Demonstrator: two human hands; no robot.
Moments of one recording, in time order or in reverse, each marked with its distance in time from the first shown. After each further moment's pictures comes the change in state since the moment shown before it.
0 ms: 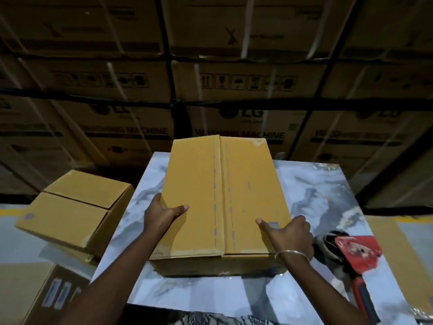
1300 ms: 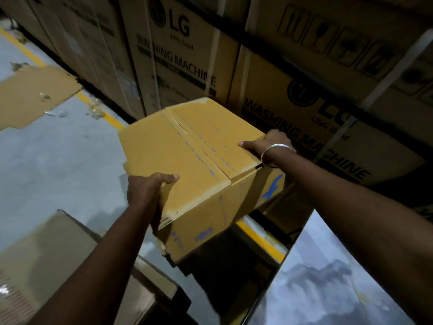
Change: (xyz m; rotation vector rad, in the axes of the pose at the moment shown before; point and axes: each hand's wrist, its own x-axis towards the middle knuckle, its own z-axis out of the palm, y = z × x) left_hand 0.332 -0.236 -0.356 -0.545 0.612 -0.667; right_hand -0.056 -0.657 0.466 -0.327 -0.465 -0.745
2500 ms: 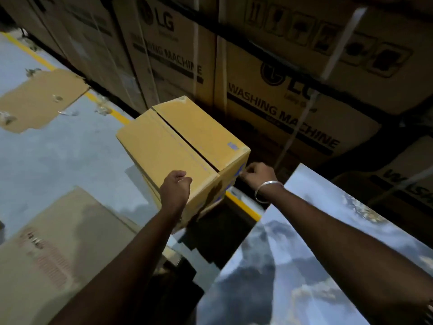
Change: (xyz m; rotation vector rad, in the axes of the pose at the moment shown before) left_hand -0.122 -0.059 0.042 0.197 -0.103 0.315; right_hand -0.126 0.126 0.019 0.204 -0.238 -0.160
